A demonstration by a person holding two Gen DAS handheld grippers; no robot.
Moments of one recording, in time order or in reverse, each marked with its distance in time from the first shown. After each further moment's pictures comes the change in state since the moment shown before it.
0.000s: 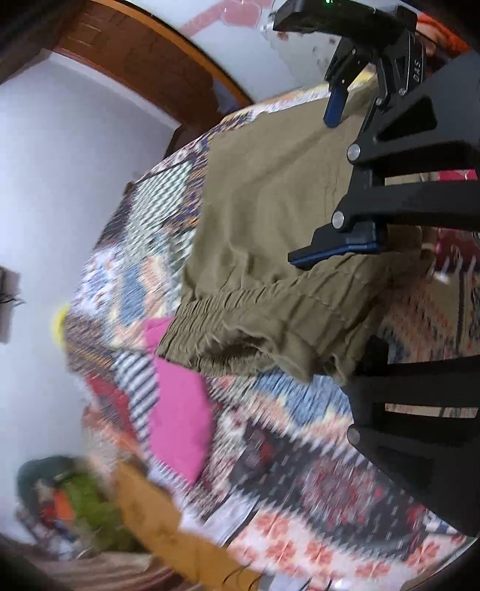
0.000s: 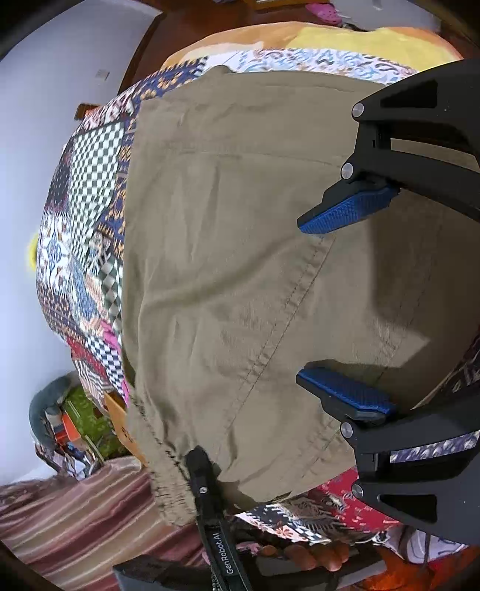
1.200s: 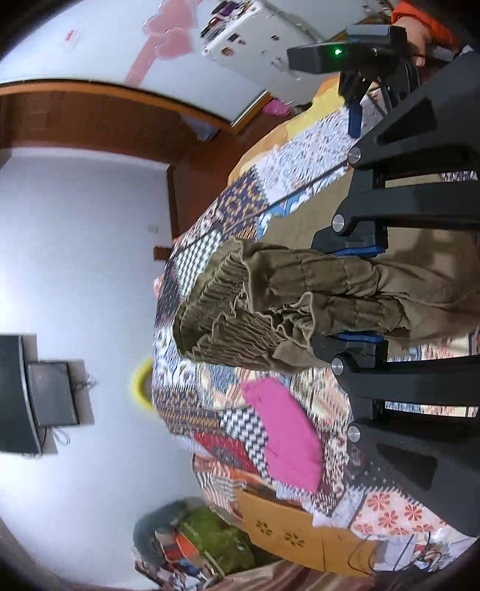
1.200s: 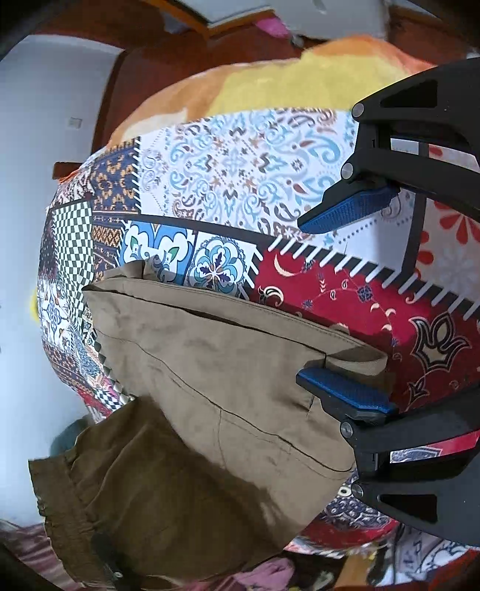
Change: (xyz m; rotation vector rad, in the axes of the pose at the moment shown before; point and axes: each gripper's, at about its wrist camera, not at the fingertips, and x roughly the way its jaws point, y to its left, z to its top) left arm -0.064 -0.119 0.013 0.360 -0.160 -0.067; right arm -0.037 -0.058 -0.052 0.186 -0.028 -0.081
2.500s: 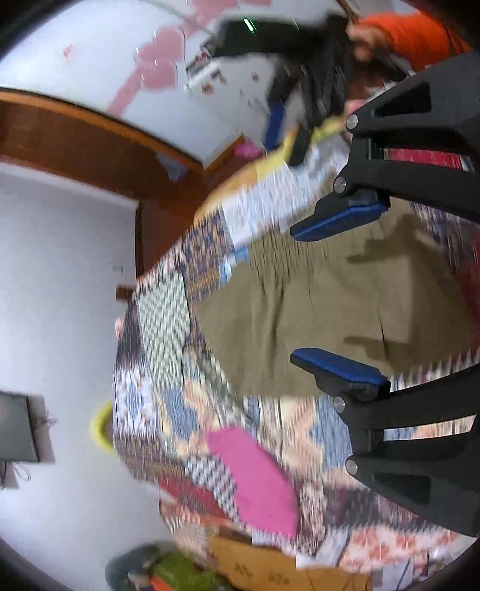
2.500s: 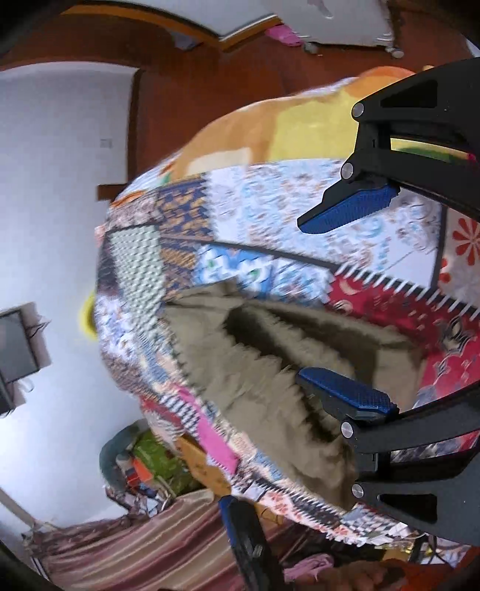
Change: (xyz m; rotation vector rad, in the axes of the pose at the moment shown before) left arm 0.017 0.012 -0.003 -0.023 0.153 -0.141; right arm -0.058 0.001 0.045 0.006 -0.206 -0.016
